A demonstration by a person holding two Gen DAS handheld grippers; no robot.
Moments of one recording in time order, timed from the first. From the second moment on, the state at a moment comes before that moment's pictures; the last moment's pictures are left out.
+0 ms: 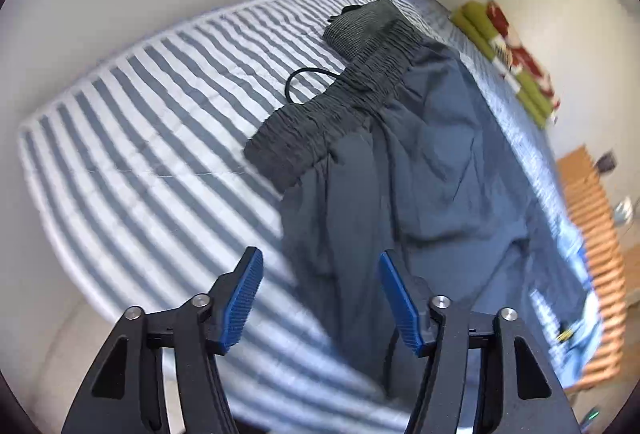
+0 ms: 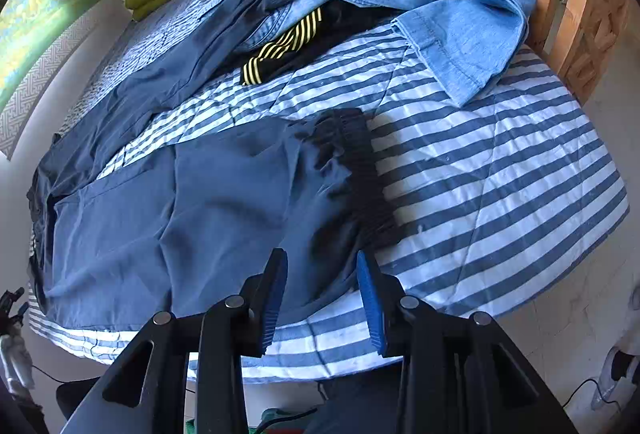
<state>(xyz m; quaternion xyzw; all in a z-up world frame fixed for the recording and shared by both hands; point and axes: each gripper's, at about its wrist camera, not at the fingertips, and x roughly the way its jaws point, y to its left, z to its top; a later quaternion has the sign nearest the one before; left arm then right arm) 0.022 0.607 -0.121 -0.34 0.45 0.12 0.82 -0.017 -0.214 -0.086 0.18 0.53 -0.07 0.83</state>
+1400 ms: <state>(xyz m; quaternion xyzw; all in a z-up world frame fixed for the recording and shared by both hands) 0.081 0.628 -0.034 -0.38 0.34 0.11 0.85 0.059 -0.200 0.018 0.29 0.39 -0.03 0.88</state>
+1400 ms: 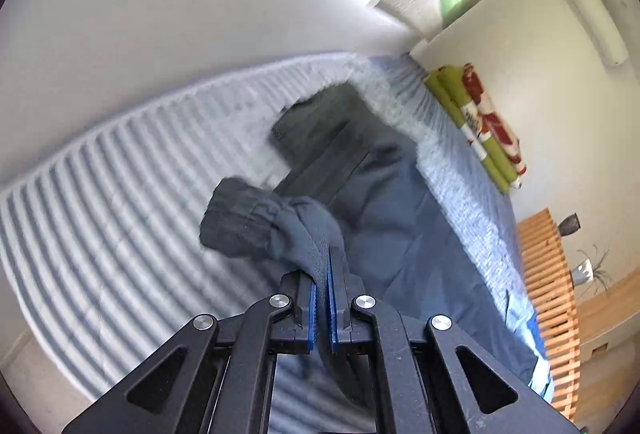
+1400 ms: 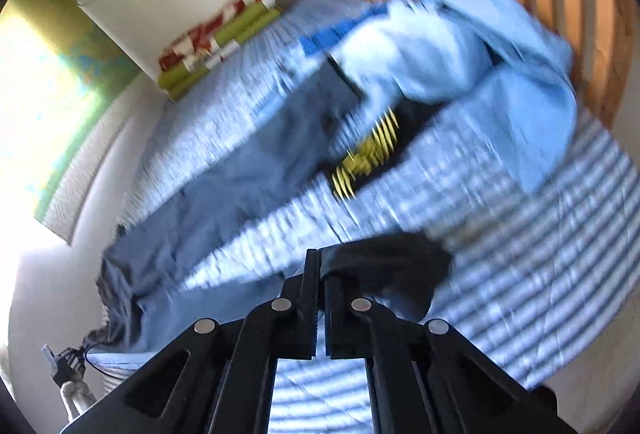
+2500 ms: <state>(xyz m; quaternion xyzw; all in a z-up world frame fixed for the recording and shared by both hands) 0.381 0.606 -0.028 -0.28 0.42 0.13 0.85 0.384 -0.174 -0.039 0.09 0.48 -0.11 0.87</state>
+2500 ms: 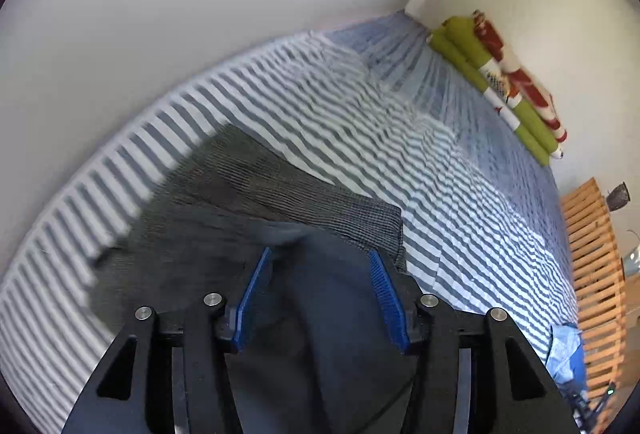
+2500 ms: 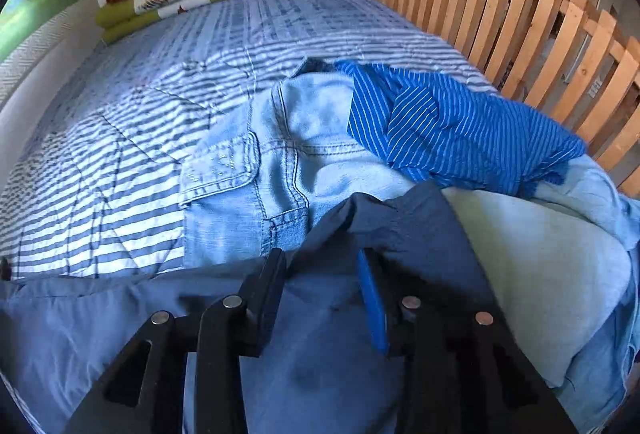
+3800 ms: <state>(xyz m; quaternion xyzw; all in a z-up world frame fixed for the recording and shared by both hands) 0.256 0.646 -0.112 -0.40 0.40 0.14 0.81 0.233 0.249 -0.127 0.00 0.56 0.28 0.78</state>
